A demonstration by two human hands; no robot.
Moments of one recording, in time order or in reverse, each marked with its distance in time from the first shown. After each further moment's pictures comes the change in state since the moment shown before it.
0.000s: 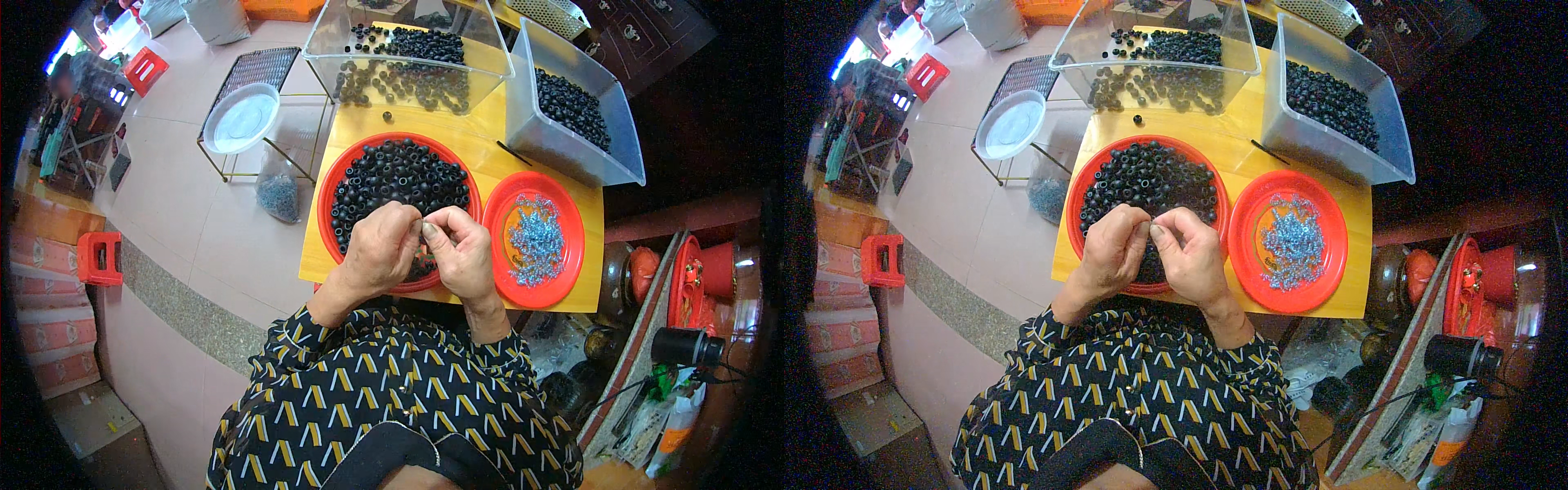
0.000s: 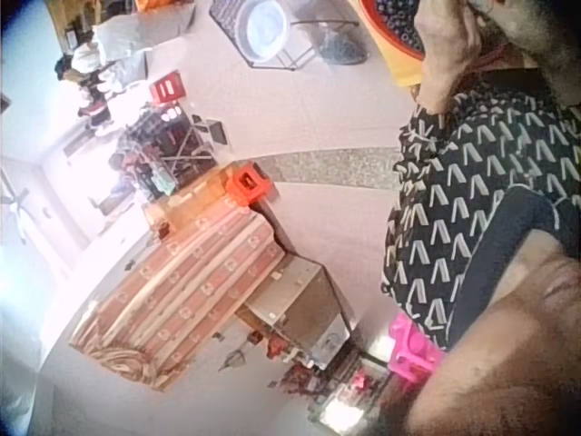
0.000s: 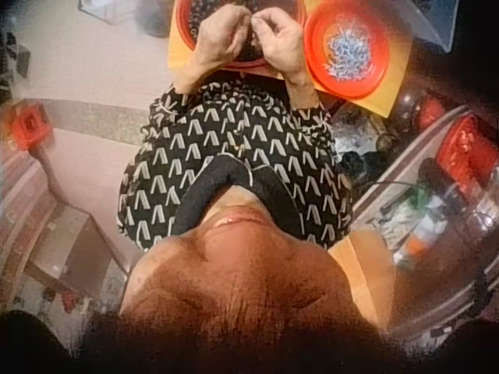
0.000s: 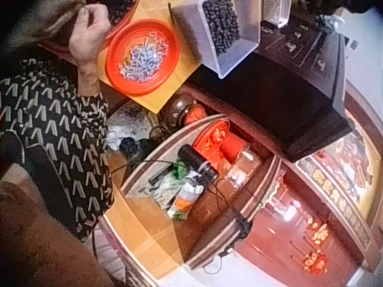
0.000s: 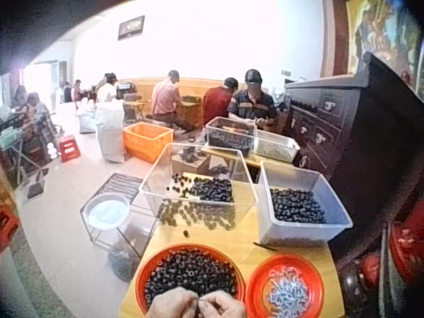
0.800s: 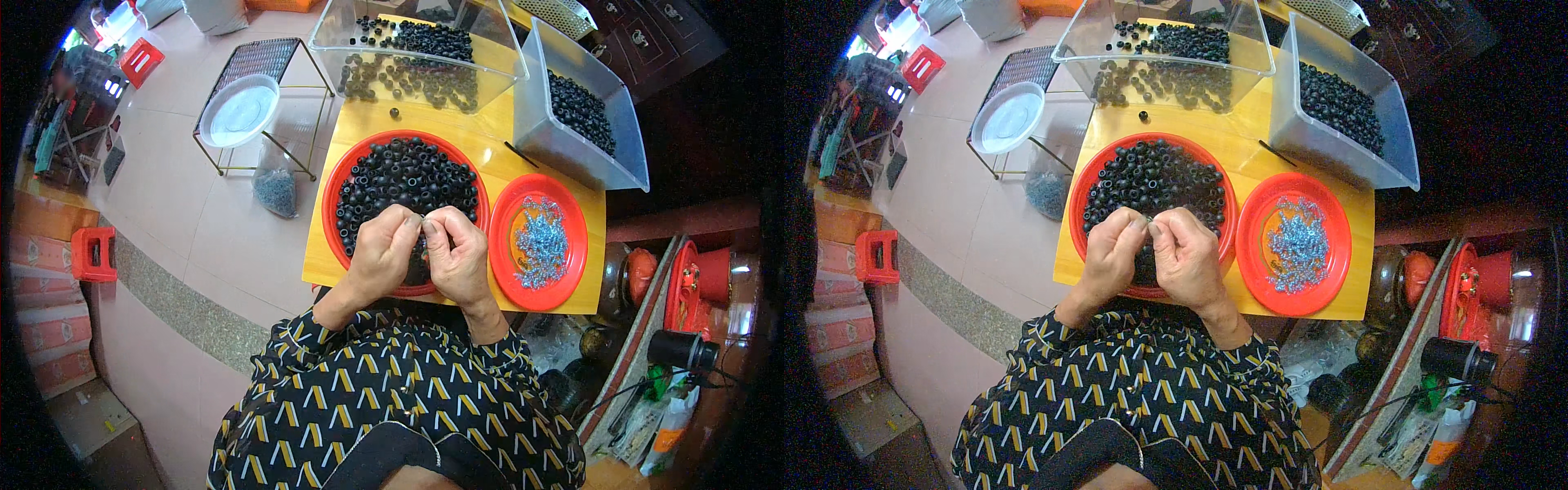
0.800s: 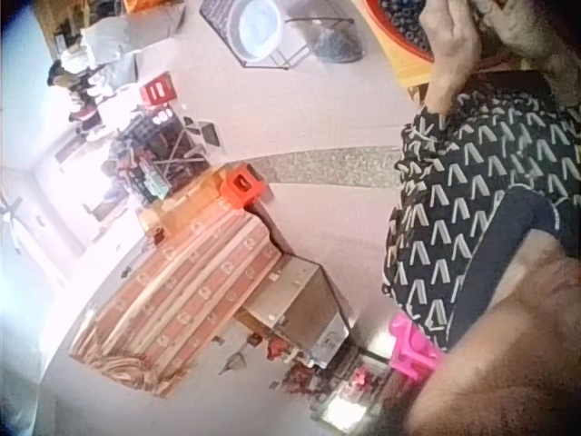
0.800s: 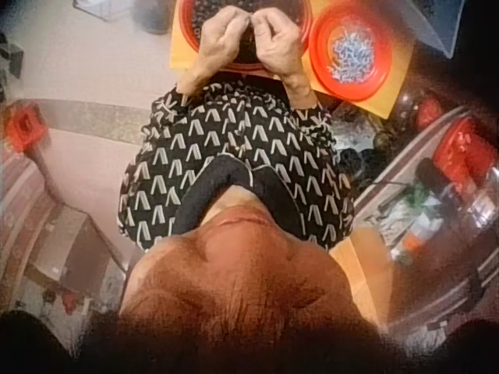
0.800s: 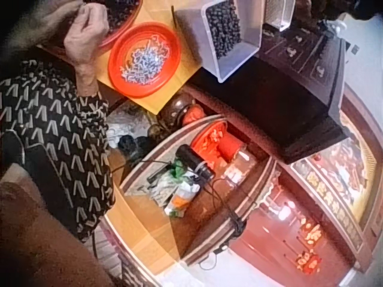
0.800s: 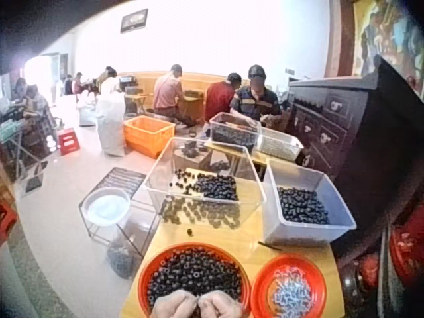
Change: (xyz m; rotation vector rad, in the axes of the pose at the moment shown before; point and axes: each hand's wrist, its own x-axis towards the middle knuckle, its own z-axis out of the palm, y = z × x) left_hand -0.006 0.001 0.001 -0.307 0.120 -0.344; right_hand 0.008 -0.001 0.016 -0.230 0.059 -0.208
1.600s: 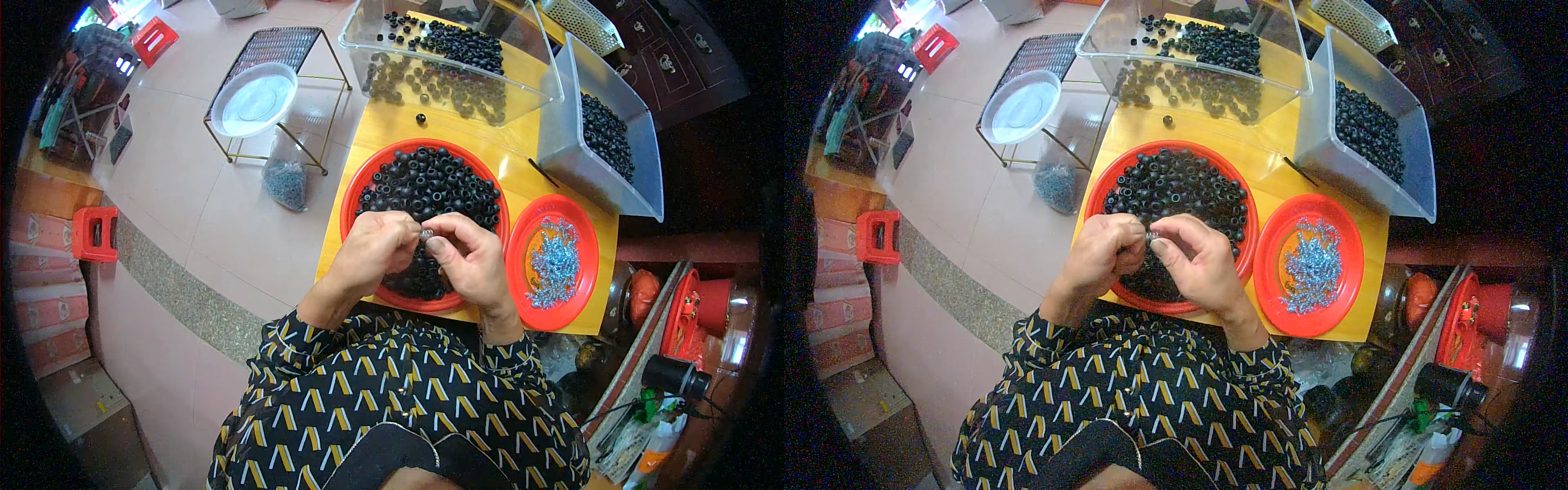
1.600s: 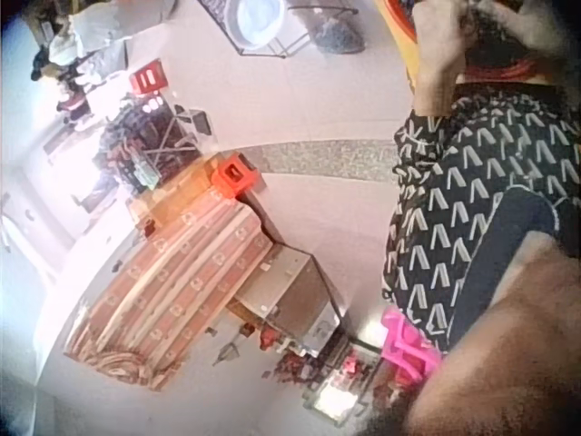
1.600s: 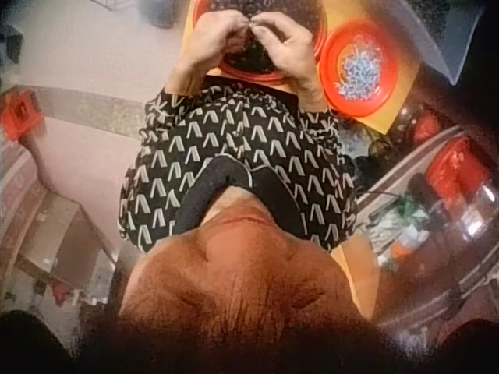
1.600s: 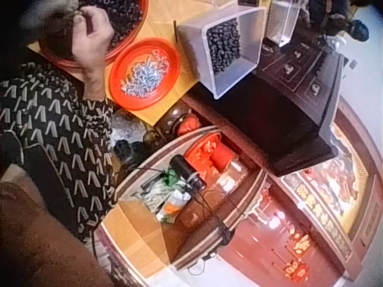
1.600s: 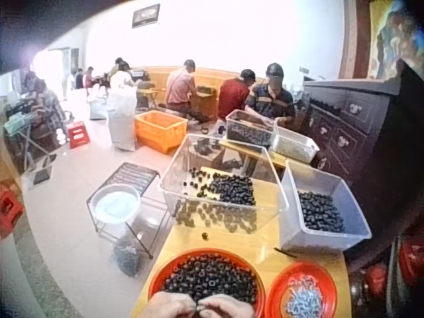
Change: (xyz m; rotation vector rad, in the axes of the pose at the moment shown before) left_hand 0.019 -0.003 -0.038 -0.750 -0.170 -0.724; right_hand 0.022 0.006 0.003 0.227 -0.252 0.104
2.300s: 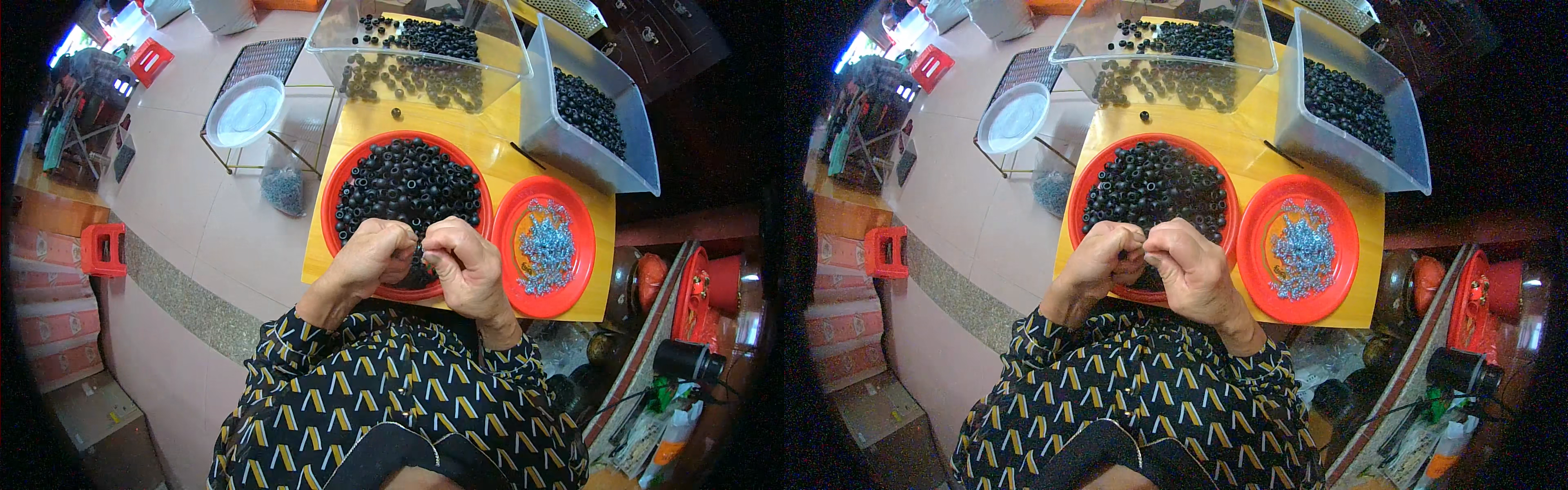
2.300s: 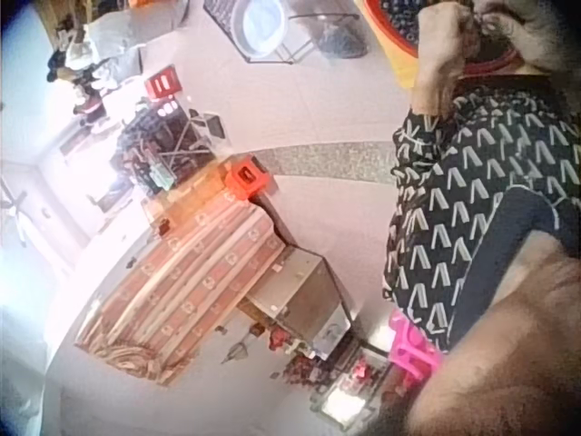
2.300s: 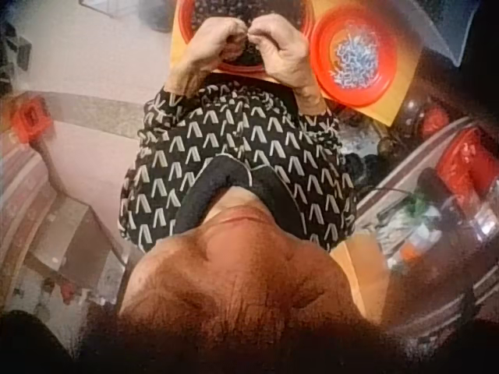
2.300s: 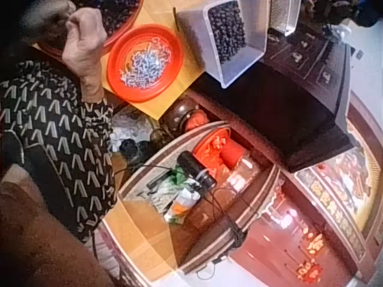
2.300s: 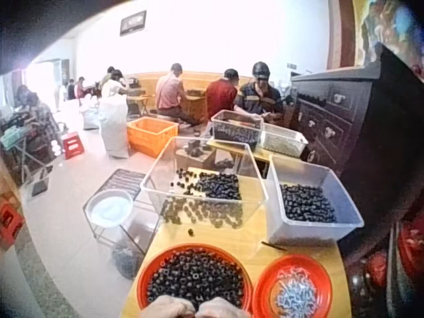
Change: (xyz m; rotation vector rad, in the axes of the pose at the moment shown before) left_hand -0.001 -0.014 0.021 0.026 0.012 -0.213; right_hand -0.024 -0.012 -0.018 -0.164 0.050 -0.362
